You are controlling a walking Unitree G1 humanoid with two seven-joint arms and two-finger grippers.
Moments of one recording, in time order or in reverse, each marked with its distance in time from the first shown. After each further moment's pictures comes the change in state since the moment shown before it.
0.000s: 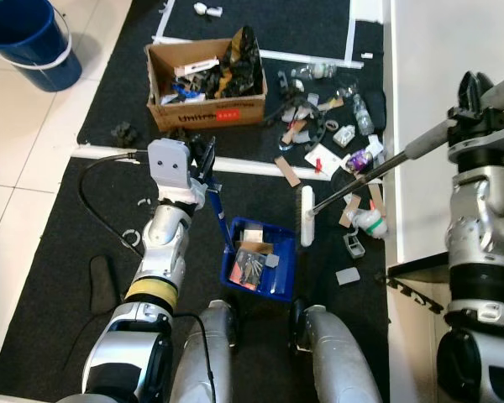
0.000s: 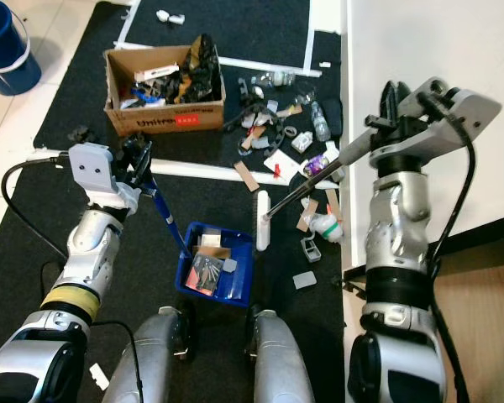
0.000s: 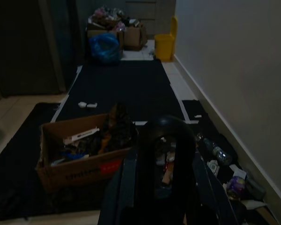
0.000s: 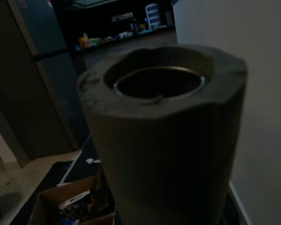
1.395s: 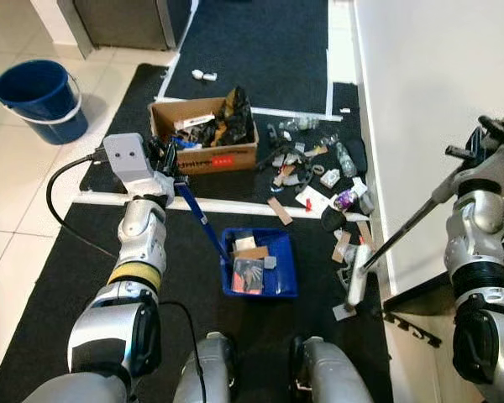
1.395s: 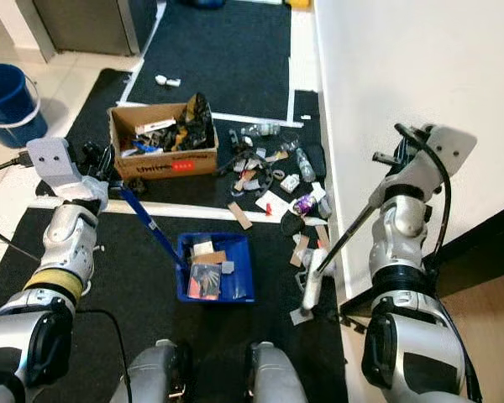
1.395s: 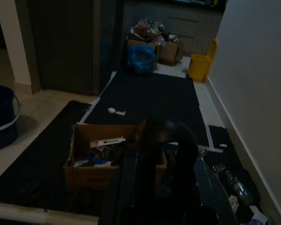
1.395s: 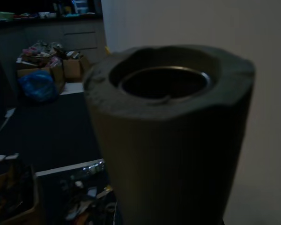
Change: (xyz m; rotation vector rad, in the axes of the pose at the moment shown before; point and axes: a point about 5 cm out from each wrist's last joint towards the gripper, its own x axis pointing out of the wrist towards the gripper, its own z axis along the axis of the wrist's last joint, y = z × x) left arm -0.004 0.055 -0.007 -0.147 0.091 0.232; right arm -0.033 -0.051 -0.061 -0.230 0.231 -0.325
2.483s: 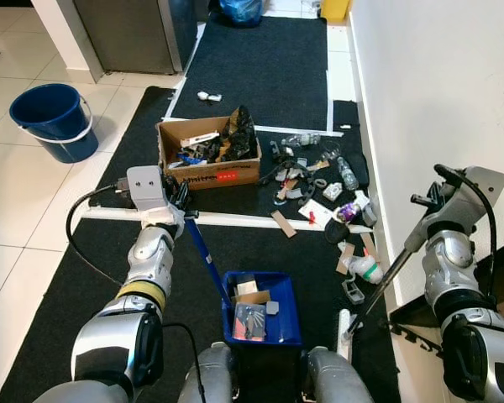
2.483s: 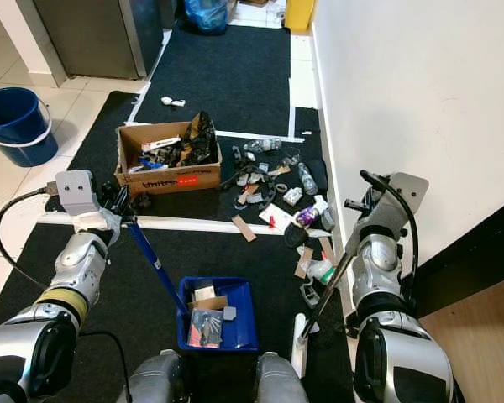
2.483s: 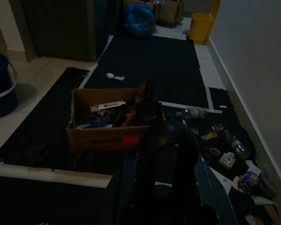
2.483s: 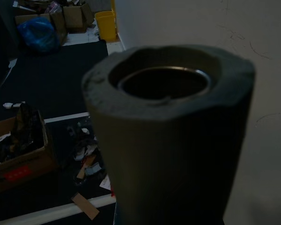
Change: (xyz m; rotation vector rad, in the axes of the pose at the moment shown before) left arm -0.023 -0.003 -0.043 0.007 0.189 -0.007; right arm -0.037 -0.002 -0.058 -0.063 0.237 0.055
